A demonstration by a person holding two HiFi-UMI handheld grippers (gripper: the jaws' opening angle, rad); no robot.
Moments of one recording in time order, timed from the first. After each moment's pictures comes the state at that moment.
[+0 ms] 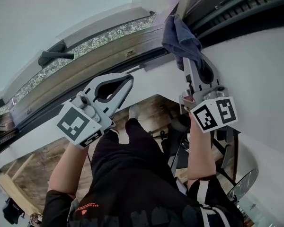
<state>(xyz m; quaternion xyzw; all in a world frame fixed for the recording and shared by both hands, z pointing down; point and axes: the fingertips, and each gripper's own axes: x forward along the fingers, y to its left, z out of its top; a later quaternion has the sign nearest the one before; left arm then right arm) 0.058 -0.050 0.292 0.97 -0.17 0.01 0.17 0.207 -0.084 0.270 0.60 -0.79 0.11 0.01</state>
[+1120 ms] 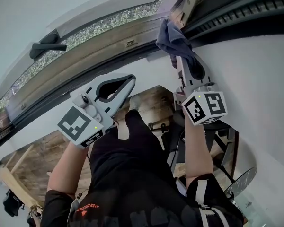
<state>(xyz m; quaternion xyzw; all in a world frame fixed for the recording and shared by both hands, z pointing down) 0.064 -0.040 0.344 0.96 -0.17 0.04 0.21 0.209 -0.084 0.371 0.61 -0.77 0.18 0.04</state>
